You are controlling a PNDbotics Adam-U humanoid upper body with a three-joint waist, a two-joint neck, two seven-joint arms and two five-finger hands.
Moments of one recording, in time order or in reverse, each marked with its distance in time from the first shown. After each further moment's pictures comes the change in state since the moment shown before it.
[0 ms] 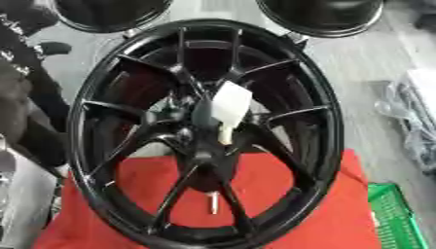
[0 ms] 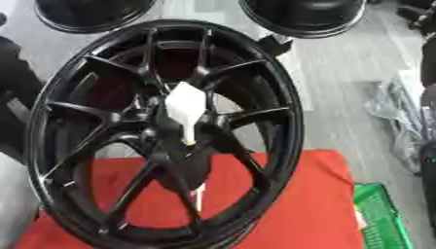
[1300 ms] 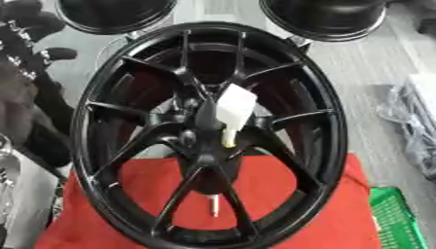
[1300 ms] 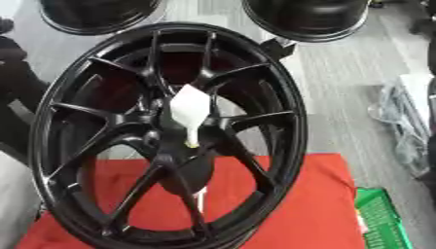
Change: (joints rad) left arm 0.015 0.012 0.000 0.000 0.015 0.001 0.000; right arm -0.048 -0.116 0.077 -0.056 -0.040 -0.058 0.031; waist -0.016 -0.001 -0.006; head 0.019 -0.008
